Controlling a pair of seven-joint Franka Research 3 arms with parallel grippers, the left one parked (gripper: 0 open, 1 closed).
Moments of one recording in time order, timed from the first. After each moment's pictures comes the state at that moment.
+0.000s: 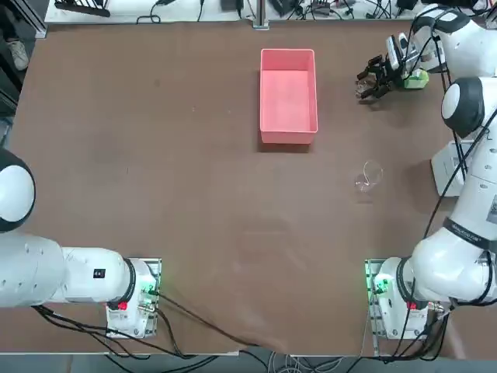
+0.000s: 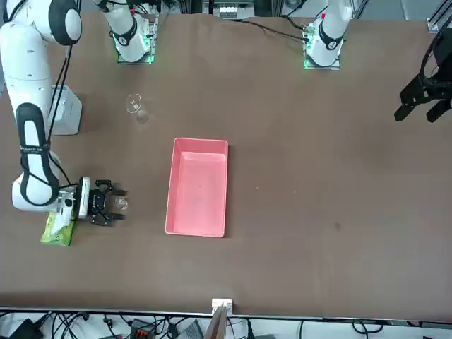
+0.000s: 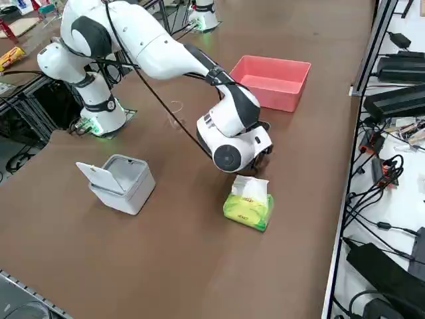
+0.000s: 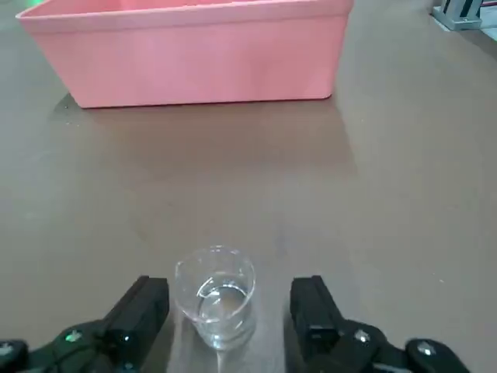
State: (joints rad) arm -0.17 0.92 -0.07 -1.43 0.94 1.83 -2.28
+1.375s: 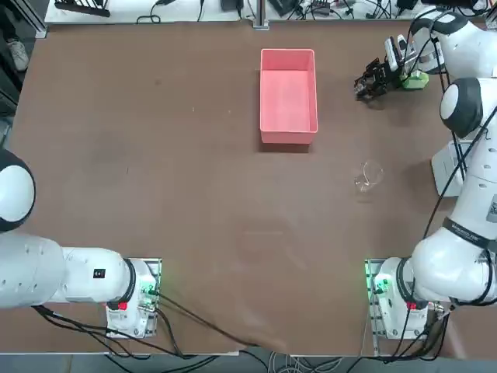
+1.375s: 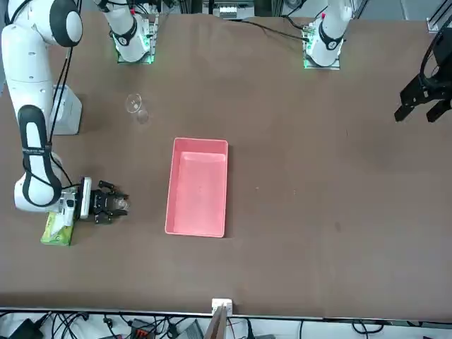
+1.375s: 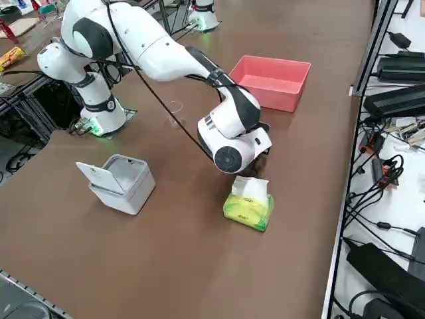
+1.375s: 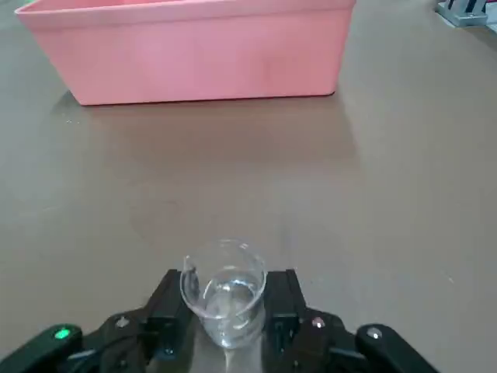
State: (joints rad) arm -0.17 0.93 -0.06 -1.43 0.94 1.83 -2.29
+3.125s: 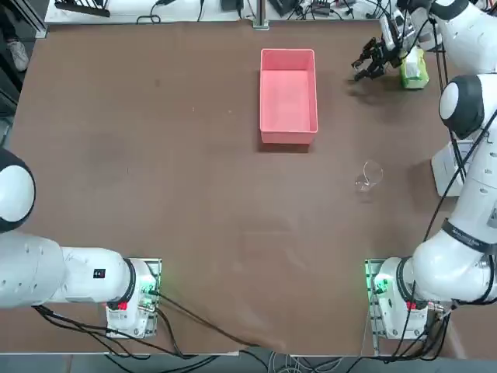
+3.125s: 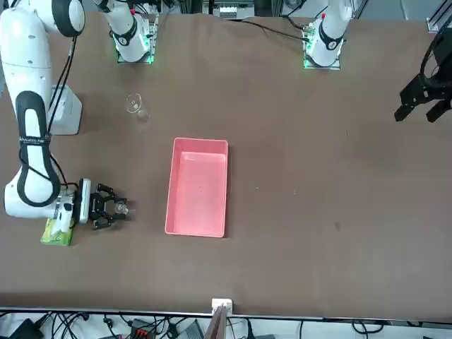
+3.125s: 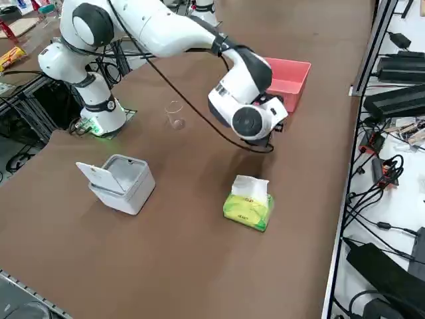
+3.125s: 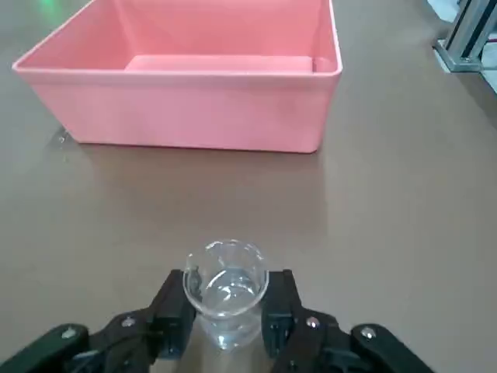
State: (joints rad) arm -0.08 0.83 -0.07 -1.38 0.85 1.83 -2.15
